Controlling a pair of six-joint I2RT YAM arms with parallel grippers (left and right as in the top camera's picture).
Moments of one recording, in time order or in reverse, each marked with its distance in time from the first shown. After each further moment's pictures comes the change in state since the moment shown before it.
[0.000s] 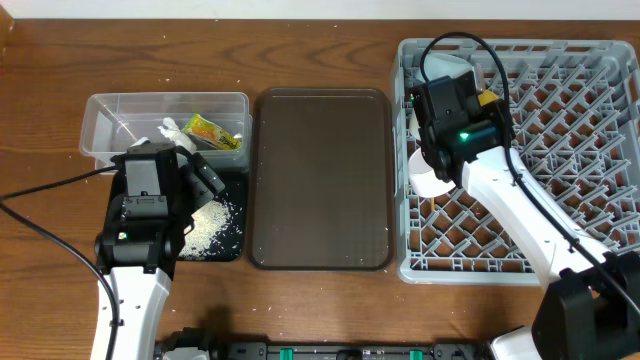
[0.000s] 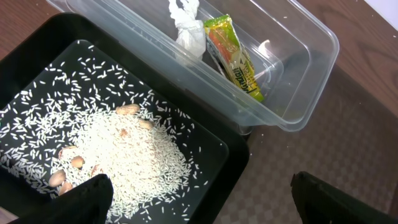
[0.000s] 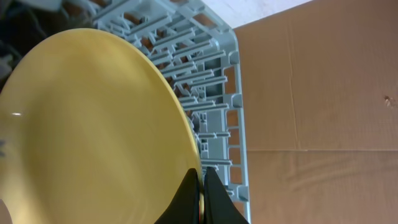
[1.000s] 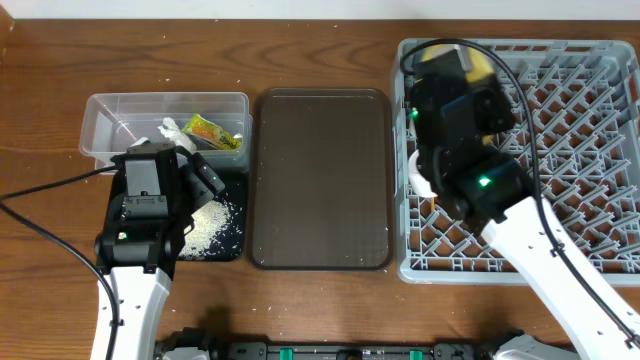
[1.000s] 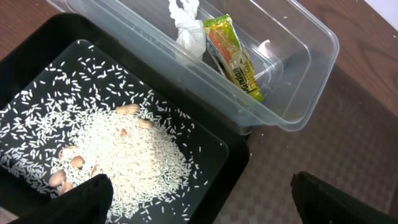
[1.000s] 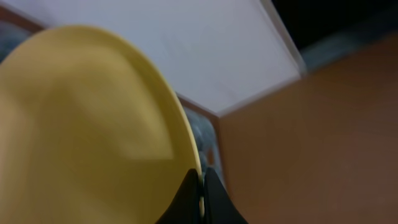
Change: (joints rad) left arm 0.000 0.000 0.000 0.000 0.000 0.000; right arm 0.149 -0.265 0.020 0.185 0.008 -0.265
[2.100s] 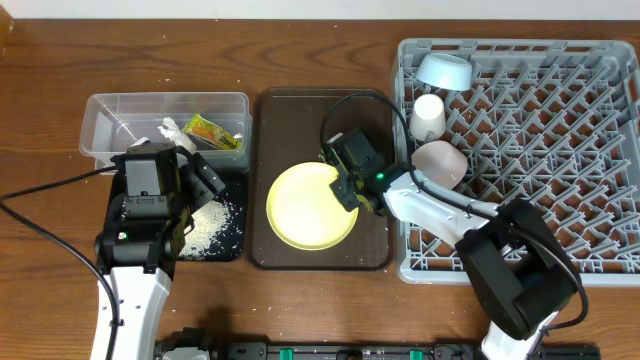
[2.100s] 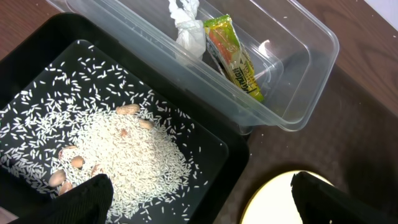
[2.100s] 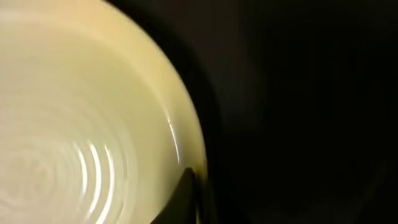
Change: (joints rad) left arm 0.000 0.000 0.000 0.000 0.000 0.000; right arm 0.127 0.519 -0.166 0.164 -1.015 0.416
